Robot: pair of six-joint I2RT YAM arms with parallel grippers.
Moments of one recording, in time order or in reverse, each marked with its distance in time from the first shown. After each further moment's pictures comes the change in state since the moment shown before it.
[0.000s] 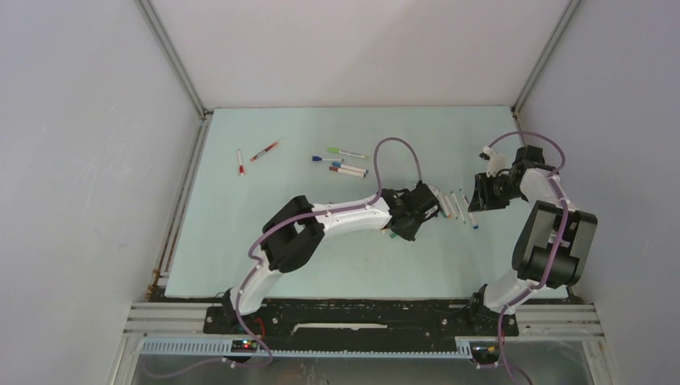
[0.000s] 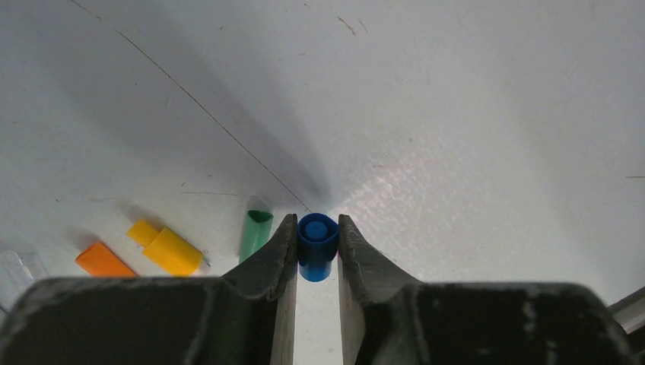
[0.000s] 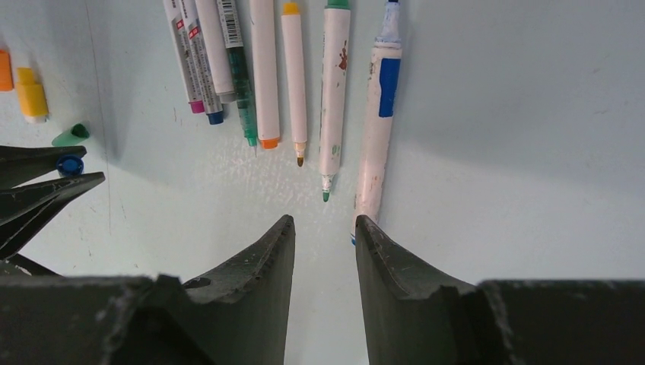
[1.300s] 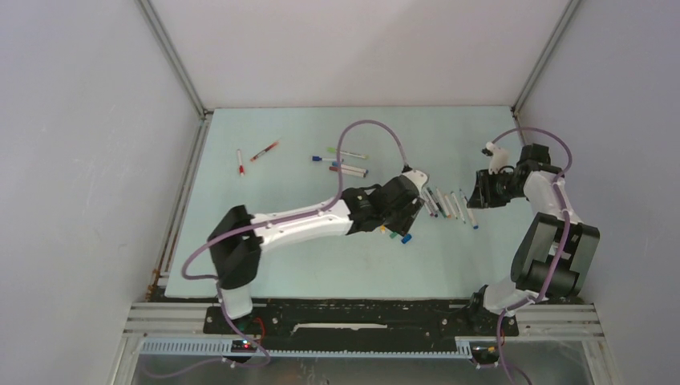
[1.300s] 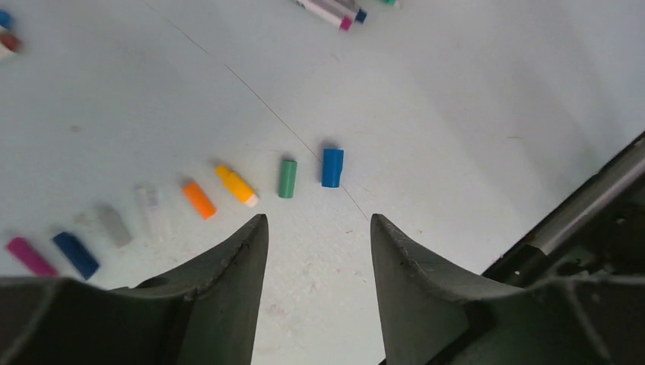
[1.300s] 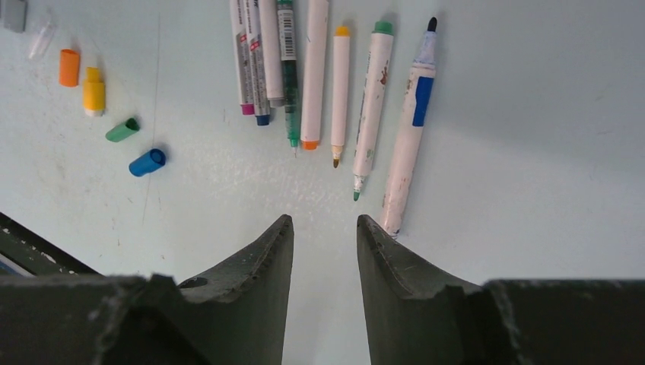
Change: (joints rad) left arm -0.016 -0.352 -0.240 0.113 -0.066 0.048; right arm -0.009 -0.078 0.000 -0.029 -0.087 -0.024
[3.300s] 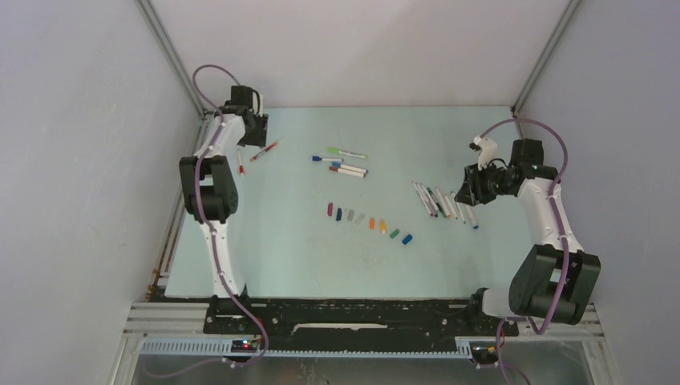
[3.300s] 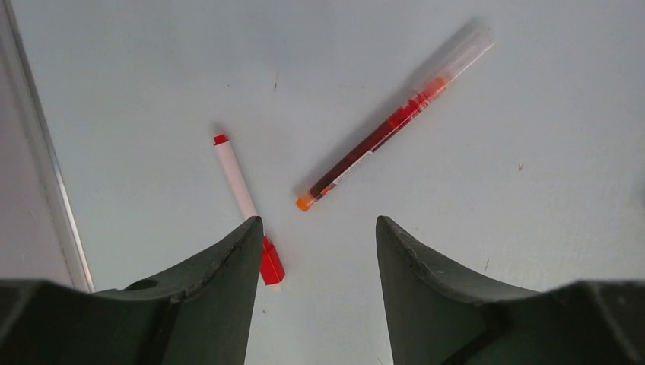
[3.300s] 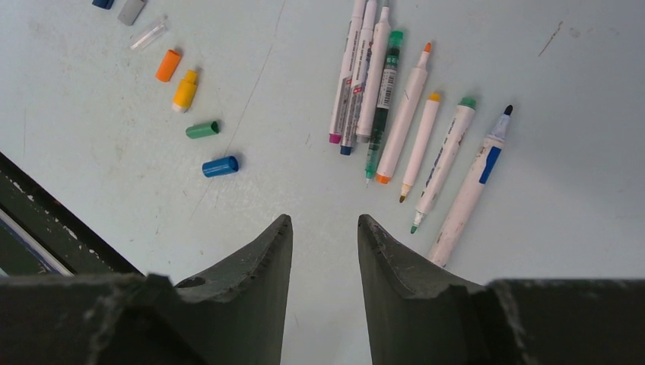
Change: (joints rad) left arm 1.114 0.358 0.431 -0.198 0.086 0.483; right arm 0.114 -0.175 0.000 -0.029 -0.099 -0.036
